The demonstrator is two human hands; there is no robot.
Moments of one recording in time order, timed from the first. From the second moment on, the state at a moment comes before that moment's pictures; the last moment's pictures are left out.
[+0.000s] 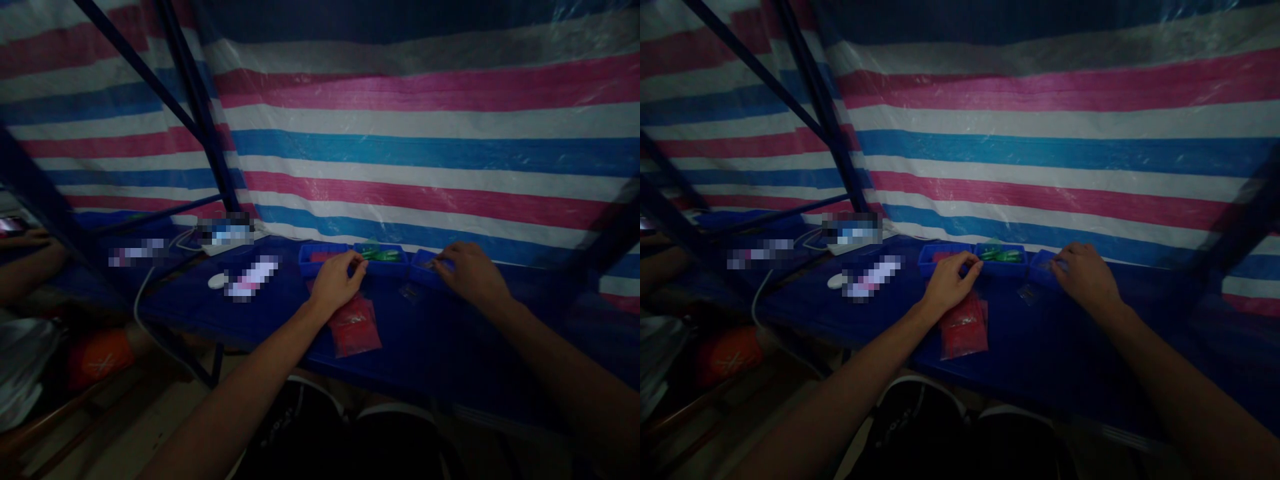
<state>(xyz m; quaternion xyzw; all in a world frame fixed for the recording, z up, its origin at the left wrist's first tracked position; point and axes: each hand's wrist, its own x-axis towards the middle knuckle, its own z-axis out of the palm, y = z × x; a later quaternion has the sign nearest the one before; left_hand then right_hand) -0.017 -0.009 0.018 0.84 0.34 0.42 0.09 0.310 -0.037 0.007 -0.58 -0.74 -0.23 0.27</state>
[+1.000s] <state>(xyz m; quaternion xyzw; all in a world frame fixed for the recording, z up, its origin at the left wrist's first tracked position) -0.011 -0.017 0.009 0.91 0.21 0.34 0.11 0.219 -0.067 0.004 -0.45 -0.80 0.07 0.38</state>
